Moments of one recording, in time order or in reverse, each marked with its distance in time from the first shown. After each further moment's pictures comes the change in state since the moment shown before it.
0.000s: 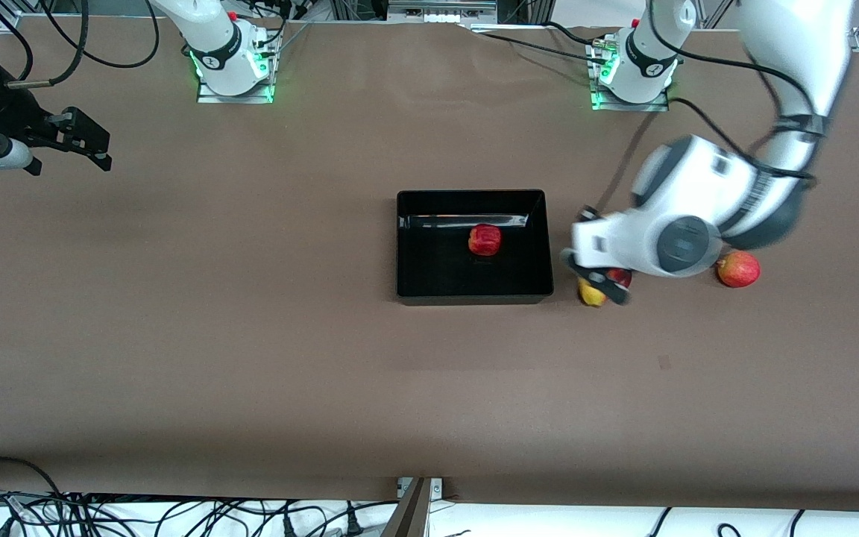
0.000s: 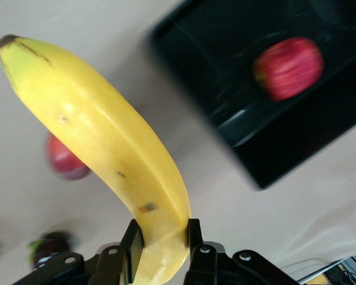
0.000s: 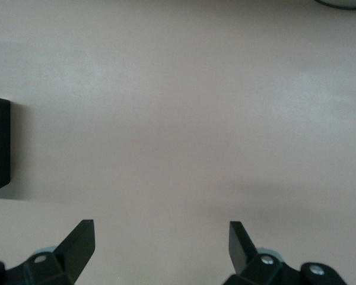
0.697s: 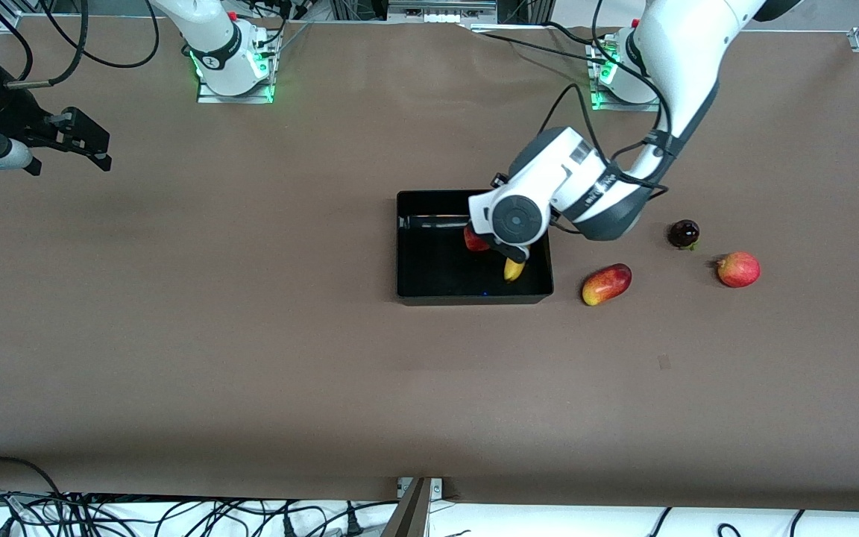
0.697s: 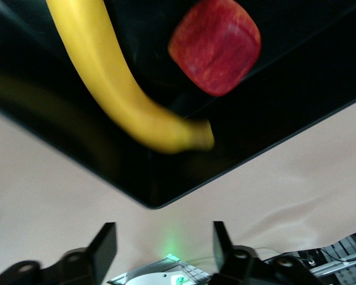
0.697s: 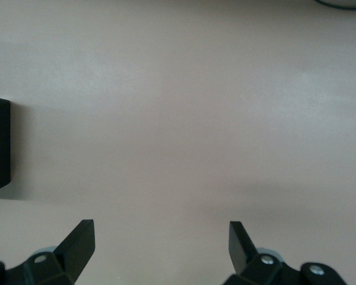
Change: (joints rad) left arm -0.168 0.119 0.013 0.016 -0.015 -0.072 -0.231; right arm 0.000 0.000 0.000 0.000 0.000 0.000 0.000
